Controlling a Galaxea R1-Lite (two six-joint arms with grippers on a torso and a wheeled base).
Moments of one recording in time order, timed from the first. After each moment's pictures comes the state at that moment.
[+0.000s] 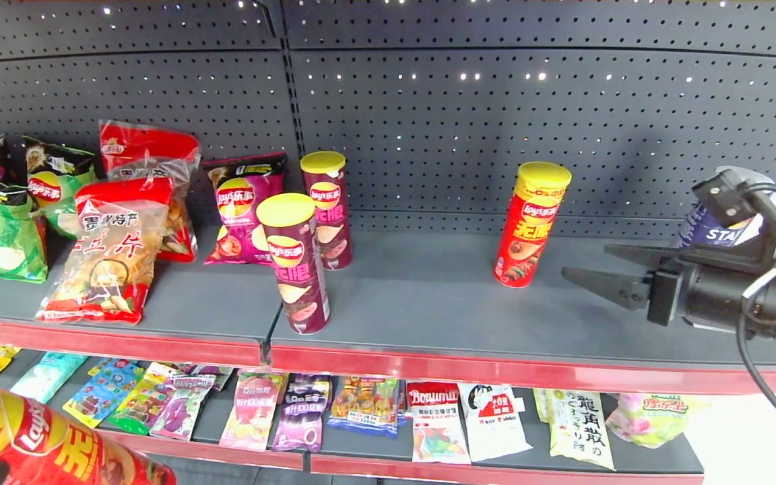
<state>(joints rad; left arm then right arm) -0.30 0.49 -0.47 0.16 -0.15 -0.01 0.17 1.46 -0.62 -0.57 0.43 -0.04</state>
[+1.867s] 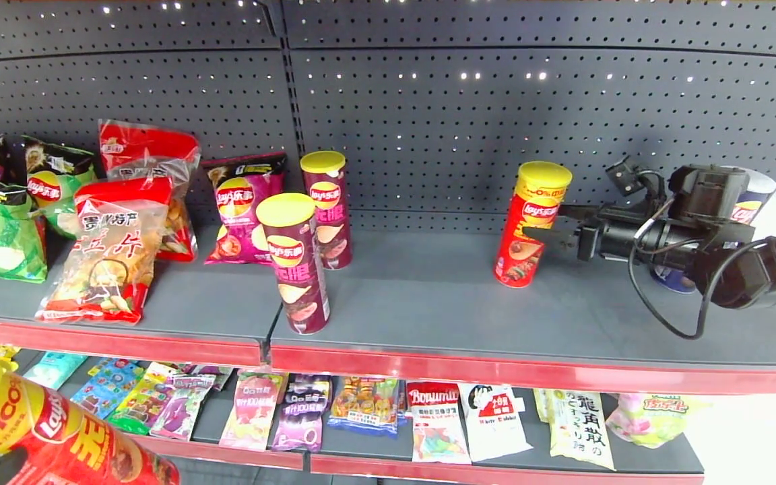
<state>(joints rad) -0.30 0.55 -0.49 0.15 -0.15 0.02 0.00 2.03 -1.08 -0.77 0.77 -0.16</state>
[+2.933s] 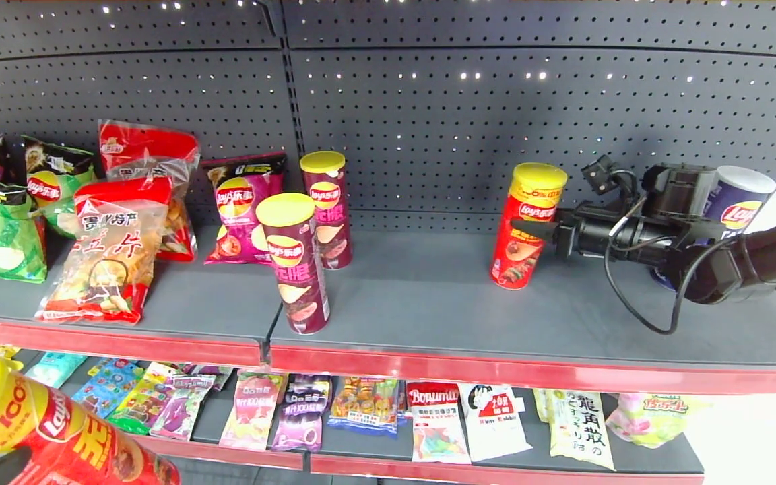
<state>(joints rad) -0.30 0.56 -0.49 0.15 -0.15 0.02 0.07 2.06 -1.13 -0.76 0.73 -0.16</state>
